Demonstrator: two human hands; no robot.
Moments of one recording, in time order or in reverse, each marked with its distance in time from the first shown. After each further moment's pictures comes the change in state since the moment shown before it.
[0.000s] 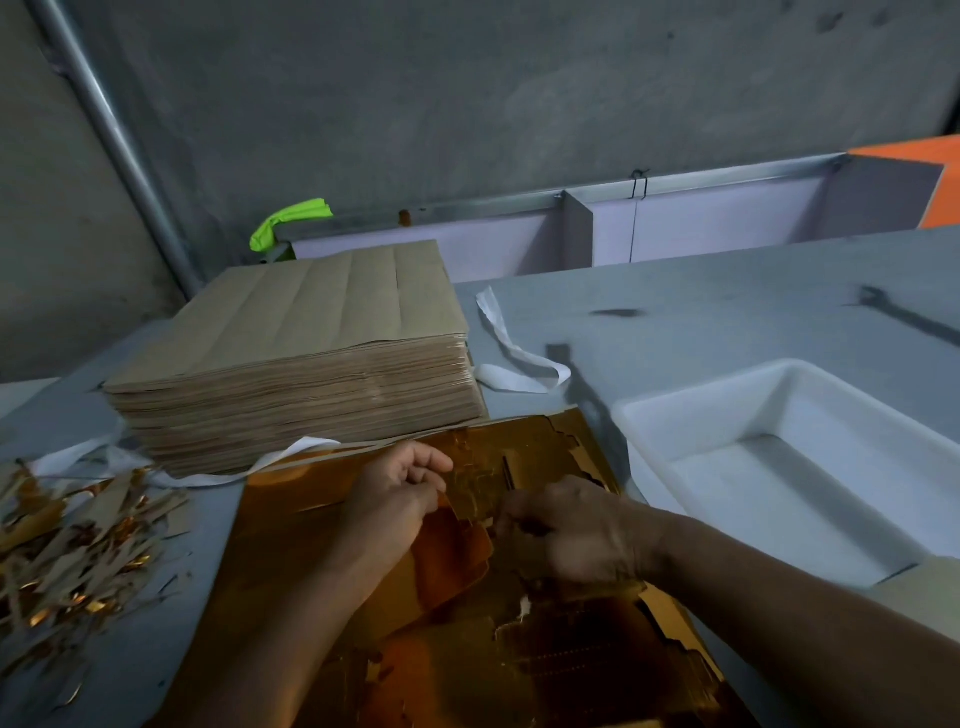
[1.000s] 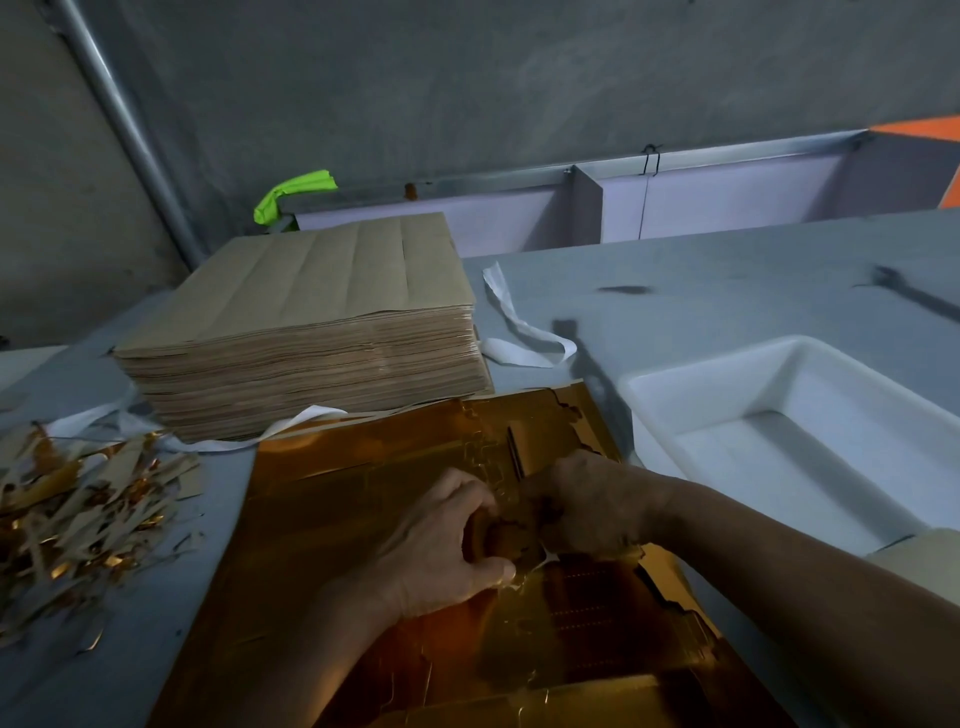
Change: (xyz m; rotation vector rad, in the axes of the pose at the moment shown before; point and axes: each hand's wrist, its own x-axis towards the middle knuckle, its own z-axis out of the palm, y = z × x) left_hand -0.015 -0.052 0.023 0.651 -0.382 0.227; right_hand 0.001 0.006 0.003 -0.201 -0.099 0.046
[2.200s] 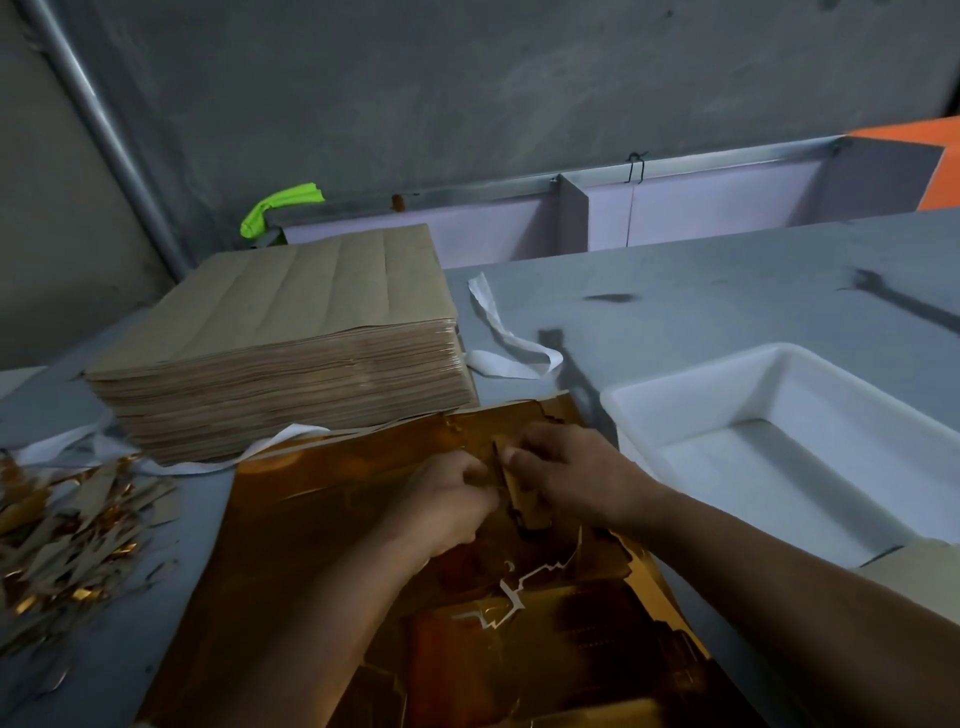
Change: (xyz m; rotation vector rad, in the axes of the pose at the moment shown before) left_hand 0.038 0.055 -0.031 -0.477 0.071 -0.422; right_hand 0.005 0.010 -0.005 0.509 0.494 0.063
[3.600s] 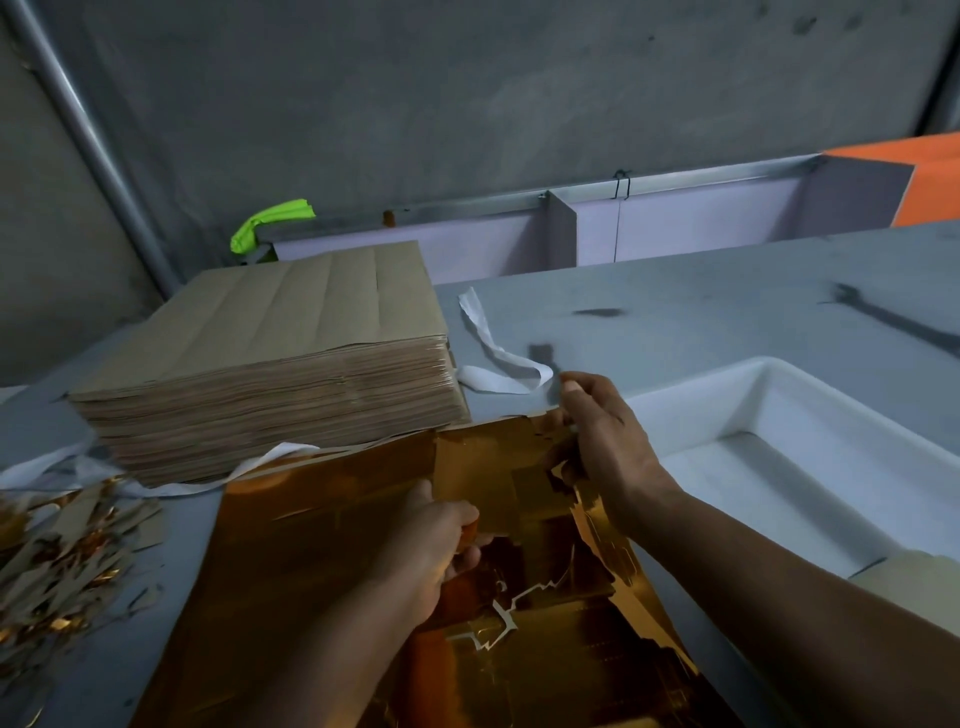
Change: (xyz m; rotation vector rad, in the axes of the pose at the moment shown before) left_hand -0.001 -0.014 0.015 -0.669 0.091 -0.194; right_hand 0.016 0.010 -0.013 0.523 0.438 0.138
